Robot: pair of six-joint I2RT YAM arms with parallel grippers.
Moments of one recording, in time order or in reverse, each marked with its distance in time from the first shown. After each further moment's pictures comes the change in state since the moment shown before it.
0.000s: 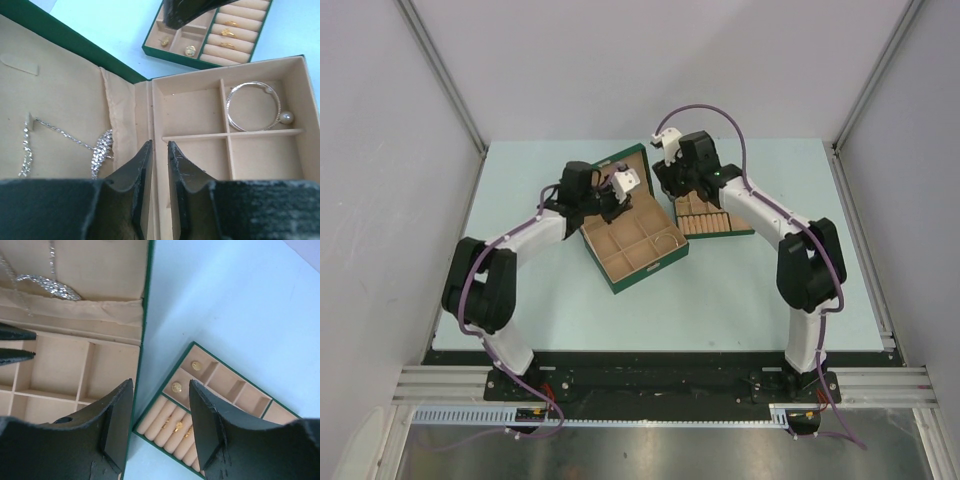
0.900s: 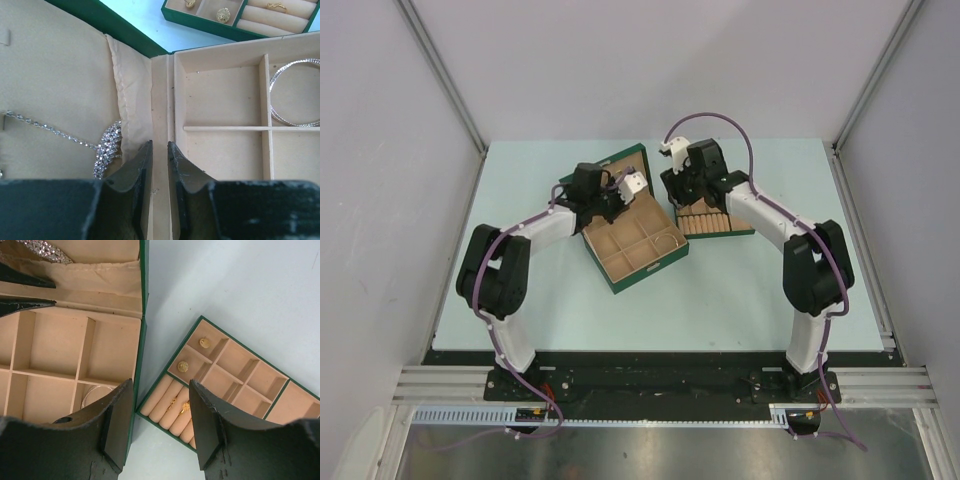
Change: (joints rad) left arm -0.023 0.128 0.074 -0.023 -0.161 0.053; right arm -0.040 -0.046 -0.105 0.003 -0.040 0.027
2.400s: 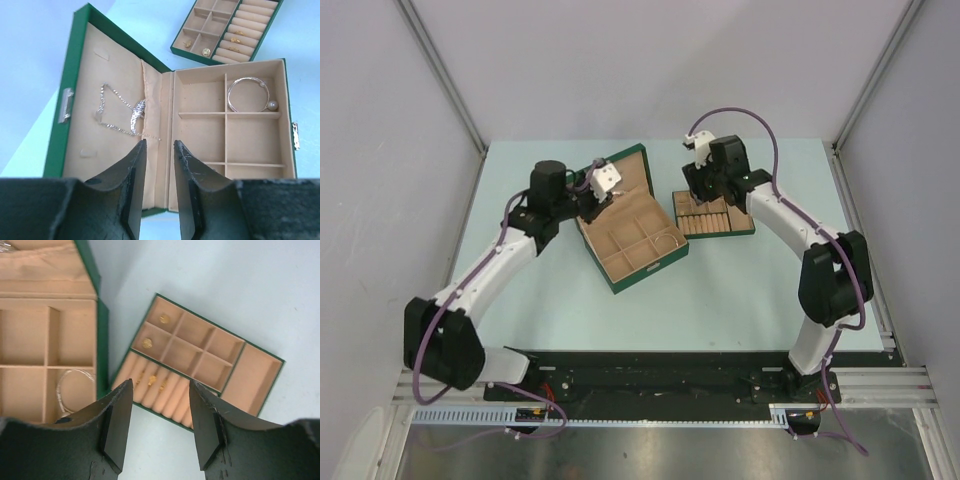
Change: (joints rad) left arm 0.031 -0.427 -0.100 -0.172 0.042 -0.058; right arm -0.064 -0.114 -0.073 -0.029 0.045 0.018
